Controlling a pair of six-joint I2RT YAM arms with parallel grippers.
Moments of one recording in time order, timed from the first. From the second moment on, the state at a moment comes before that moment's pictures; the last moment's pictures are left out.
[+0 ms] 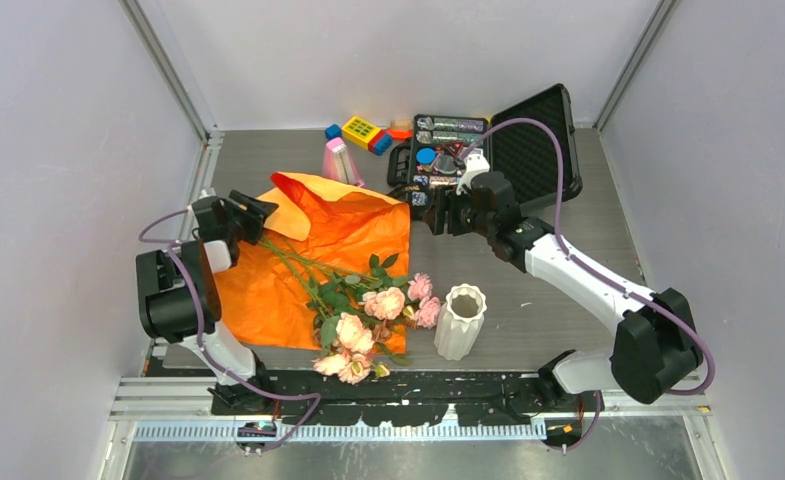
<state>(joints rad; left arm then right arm) 0.28 1.69 0.73 0.43 0.38 -0.91 0.54 1.35 0.96 -0.11 -0.05 0.31</state>
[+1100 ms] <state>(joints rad) 0.17 1.59 0.78 0.37 0.33 -0.94 0.54 1.30 0.94 -0.10 -0.05 0.31</state>
